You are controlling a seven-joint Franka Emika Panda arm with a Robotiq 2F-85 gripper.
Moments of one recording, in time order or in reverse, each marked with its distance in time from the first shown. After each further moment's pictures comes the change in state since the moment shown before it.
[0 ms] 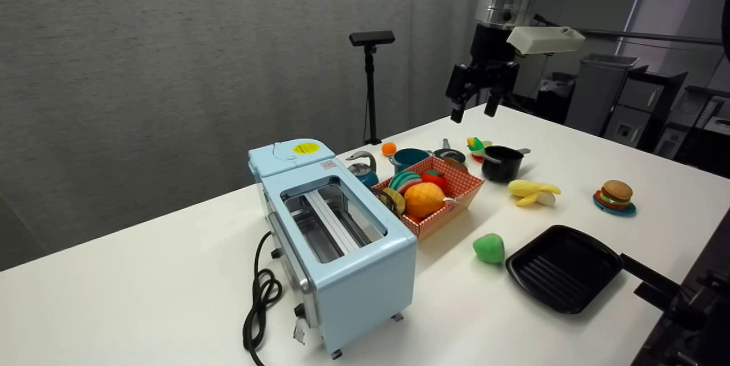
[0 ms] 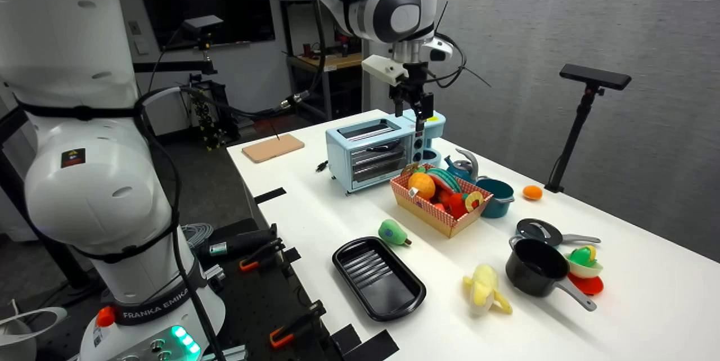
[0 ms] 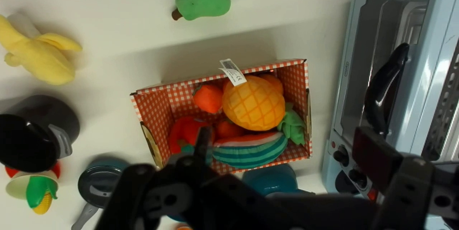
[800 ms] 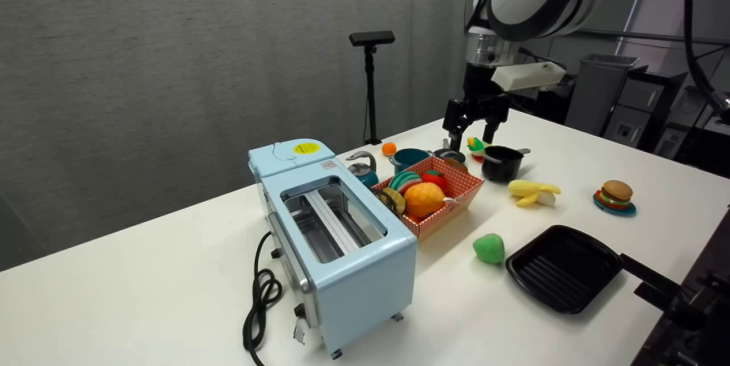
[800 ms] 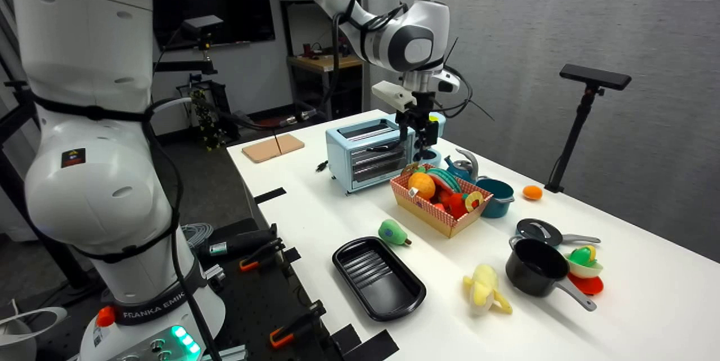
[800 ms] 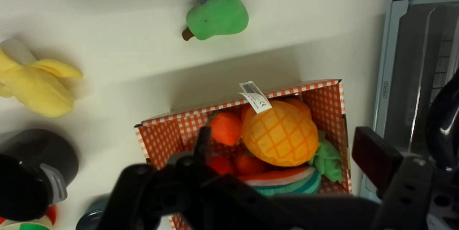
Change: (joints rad) arm 0.000 0.159 -0.026 0.063 -0.005 -0.008 0.006
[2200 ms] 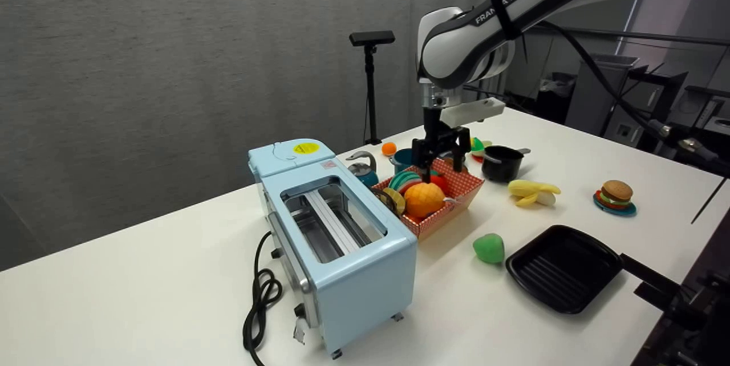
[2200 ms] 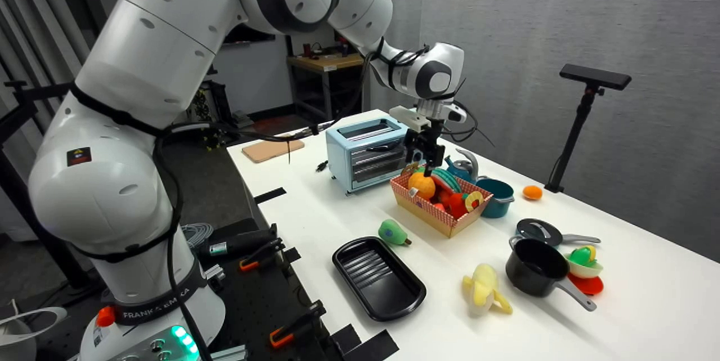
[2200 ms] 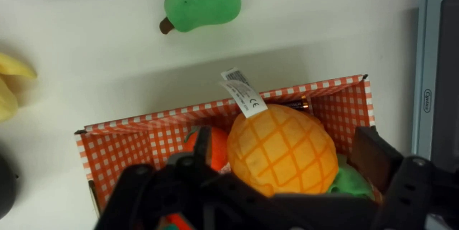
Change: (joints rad) arm 0.043 0.397 -0.011 0.428 -0.030 -0.210 0.036
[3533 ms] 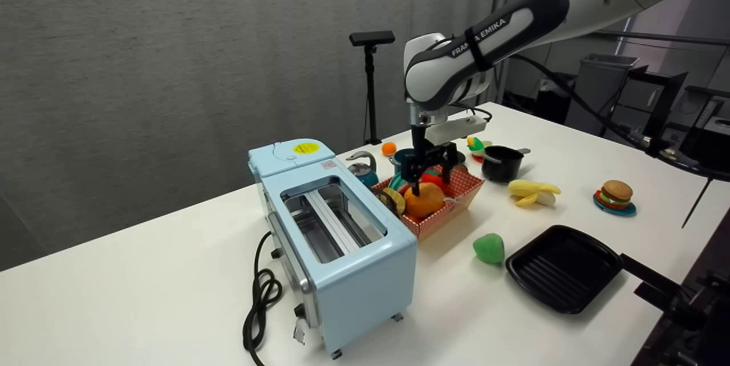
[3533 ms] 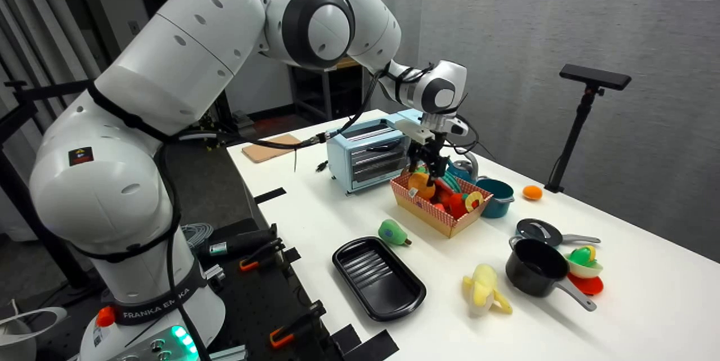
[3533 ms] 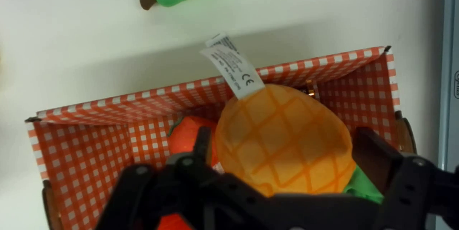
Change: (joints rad) arm 0.014 0.171 -0.009 0.185 0.000 -0.039 0.011
